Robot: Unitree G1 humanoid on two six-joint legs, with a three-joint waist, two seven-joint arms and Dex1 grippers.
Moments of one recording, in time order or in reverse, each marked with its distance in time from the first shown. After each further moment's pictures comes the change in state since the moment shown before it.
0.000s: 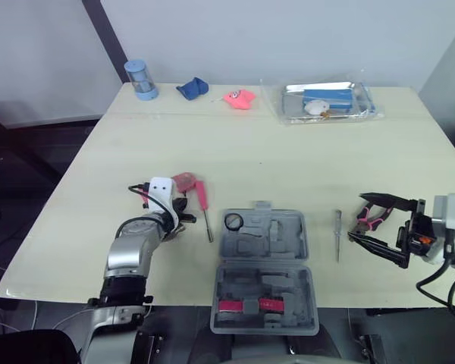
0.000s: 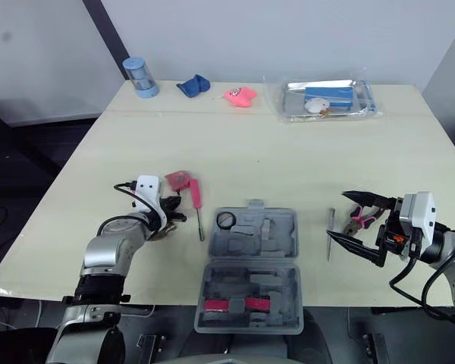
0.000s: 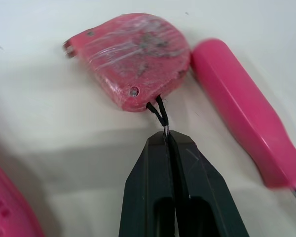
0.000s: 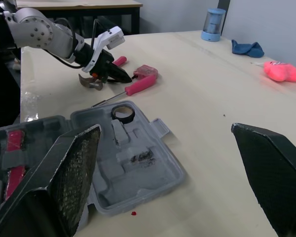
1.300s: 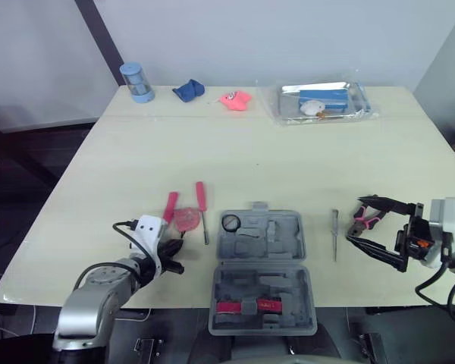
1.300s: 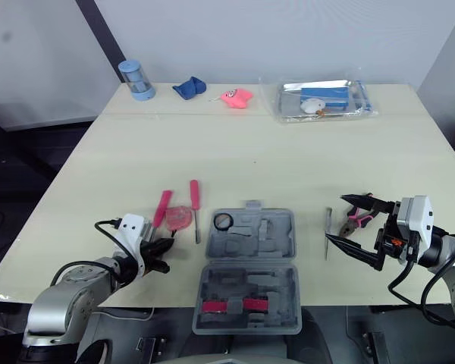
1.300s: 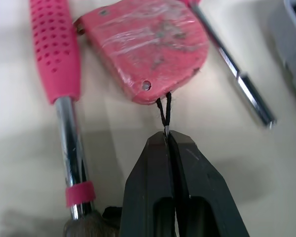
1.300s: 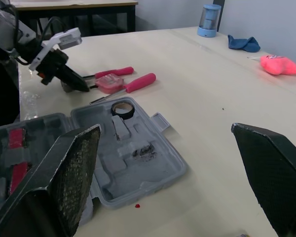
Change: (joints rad) left arm 0.455 0.164 0.042 -0.504 -0.154 0.242 -0.127; right arm 0.031 0.000 0.004 -0.017 0.001 0.000 -0.025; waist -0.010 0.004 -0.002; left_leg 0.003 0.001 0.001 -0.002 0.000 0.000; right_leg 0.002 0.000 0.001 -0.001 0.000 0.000
